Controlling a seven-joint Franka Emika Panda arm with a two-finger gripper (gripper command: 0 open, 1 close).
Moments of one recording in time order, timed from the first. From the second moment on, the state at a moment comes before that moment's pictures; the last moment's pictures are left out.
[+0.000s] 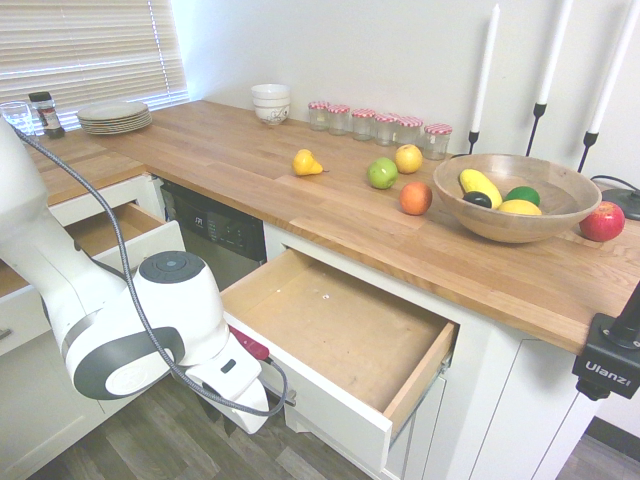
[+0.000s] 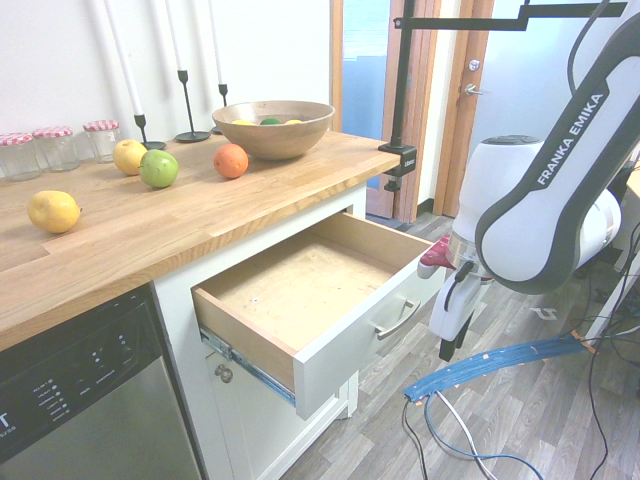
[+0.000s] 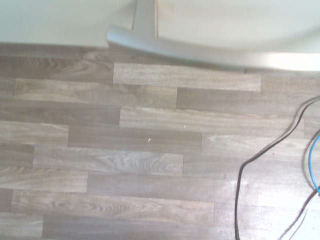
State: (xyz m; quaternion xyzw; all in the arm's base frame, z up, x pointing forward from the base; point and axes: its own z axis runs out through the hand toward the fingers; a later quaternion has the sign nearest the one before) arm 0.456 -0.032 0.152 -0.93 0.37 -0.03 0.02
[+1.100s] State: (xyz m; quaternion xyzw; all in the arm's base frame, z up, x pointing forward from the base) arm 0.516 -0.050 0.157 -0.92 0.38 -0.03 0.03
